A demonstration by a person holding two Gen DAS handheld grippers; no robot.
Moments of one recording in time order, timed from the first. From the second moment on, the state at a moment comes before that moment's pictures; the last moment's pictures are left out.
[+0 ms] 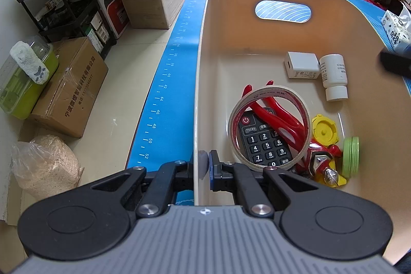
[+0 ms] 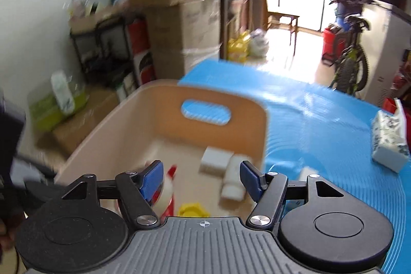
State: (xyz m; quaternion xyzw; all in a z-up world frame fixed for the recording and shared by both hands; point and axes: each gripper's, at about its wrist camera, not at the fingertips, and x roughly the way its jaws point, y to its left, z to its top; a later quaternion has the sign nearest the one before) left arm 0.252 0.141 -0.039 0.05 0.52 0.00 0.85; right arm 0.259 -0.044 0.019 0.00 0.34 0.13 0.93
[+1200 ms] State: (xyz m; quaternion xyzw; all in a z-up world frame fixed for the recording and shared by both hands) left arm 0.251 0.141 -0.041 0.06 0.52 0.00 0.85; right arm 0.329 -0.144 -0.092 0.06 0.39 -0.03 0.92
